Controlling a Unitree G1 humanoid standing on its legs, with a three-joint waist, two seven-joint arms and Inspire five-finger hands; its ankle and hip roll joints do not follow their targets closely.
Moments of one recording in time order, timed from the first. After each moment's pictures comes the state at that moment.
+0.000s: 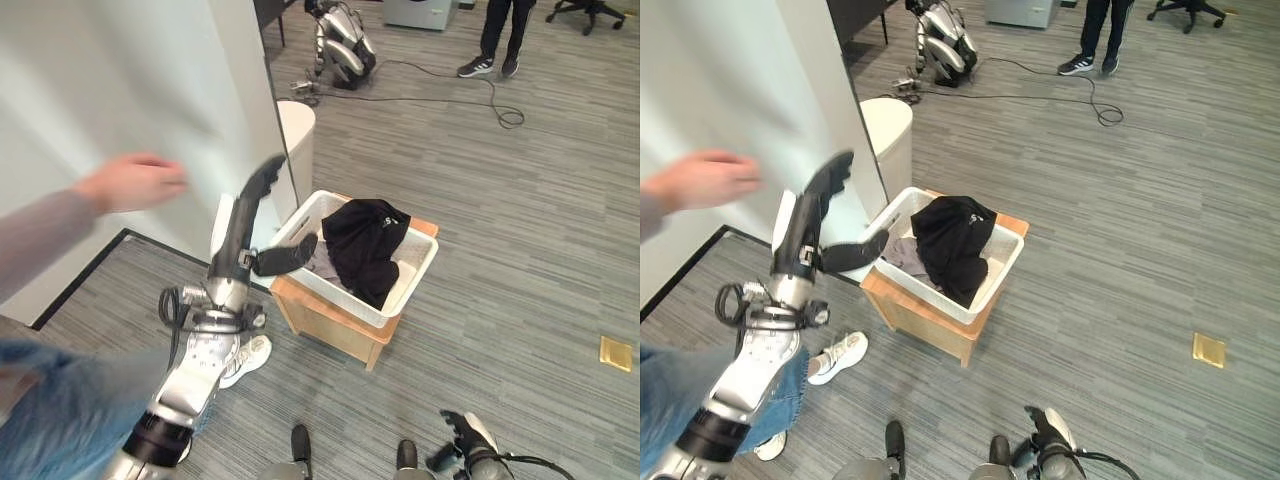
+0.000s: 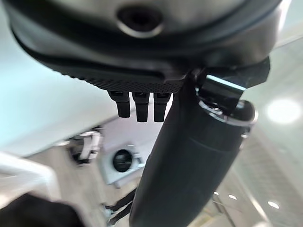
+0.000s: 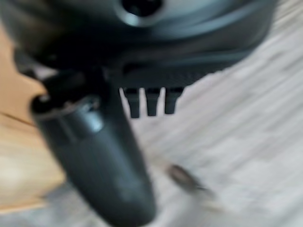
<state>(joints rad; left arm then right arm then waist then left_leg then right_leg) -0.10 0.45 -0.26 -0.13 -0.04 -0.12 0.29 -0.01 -0.35 0.31 0.88 -0.10 0.02 -0.21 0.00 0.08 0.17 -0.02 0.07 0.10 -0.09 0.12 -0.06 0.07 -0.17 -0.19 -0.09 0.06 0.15</state>
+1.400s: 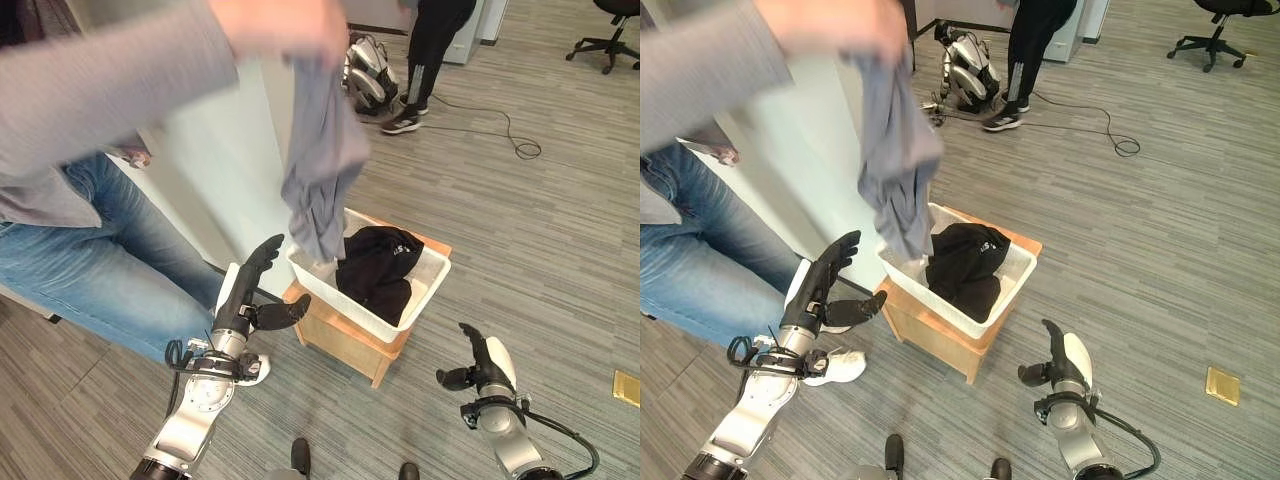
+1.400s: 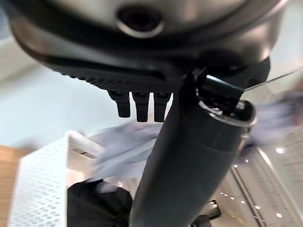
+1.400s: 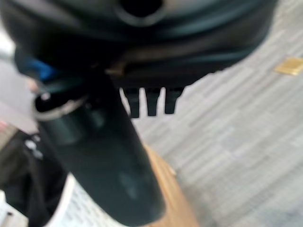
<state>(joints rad) 0.04 0.41 -0.27 -0.03 -0.08 -0.12 0.23 0.00 -0.42 0.15 0.52 -0.18 0.03 -0.37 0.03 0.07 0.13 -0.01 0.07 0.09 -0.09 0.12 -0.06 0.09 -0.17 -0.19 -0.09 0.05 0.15</state>
